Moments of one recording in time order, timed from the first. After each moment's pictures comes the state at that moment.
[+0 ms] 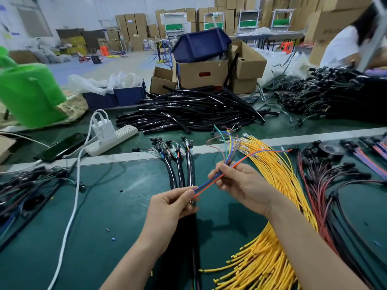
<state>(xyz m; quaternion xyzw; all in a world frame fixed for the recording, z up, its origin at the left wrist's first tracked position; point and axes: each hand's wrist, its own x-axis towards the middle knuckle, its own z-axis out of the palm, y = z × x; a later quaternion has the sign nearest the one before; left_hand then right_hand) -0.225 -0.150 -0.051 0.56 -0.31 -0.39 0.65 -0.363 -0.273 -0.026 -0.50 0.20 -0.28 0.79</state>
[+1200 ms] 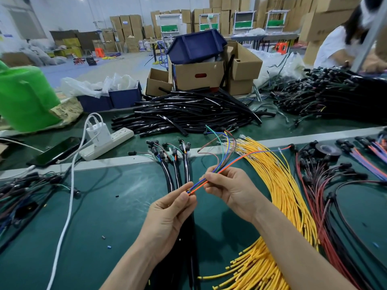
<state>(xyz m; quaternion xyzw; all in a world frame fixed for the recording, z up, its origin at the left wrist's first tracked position) -0.219 -0.156 -0.059 0.39 -0.19 -0.55 0.72 -0.347 -0.258 -0.022 -0.45 0.23 -0.34 0.79</state>
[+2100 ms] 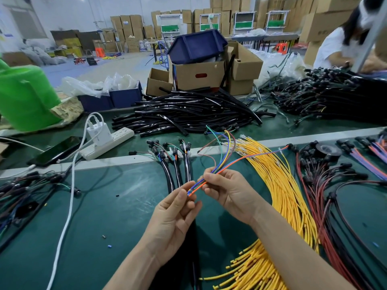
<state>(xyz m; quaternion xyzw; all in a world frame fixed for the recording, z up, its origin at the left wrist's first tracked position) -0.227 -0.154 -0.056 0.33 -0.14 -0.58 0.73 -0.343 -0.255 -0.028 -0.42 0.20 -0.31 0.83</state>
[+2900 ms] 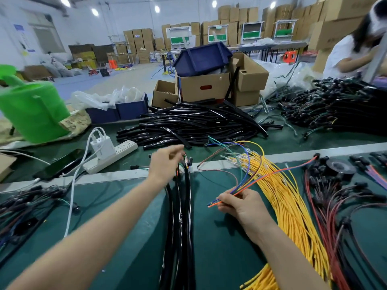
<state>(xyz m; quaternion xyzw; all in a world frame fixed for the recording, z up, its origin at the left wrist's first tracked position) -0.139 -0.285 -0.018 0.72 -0.49 -0.11 0.48 -0.352 -0.282 -0.047 -0.46 0.38 -0.40 0.69</state>
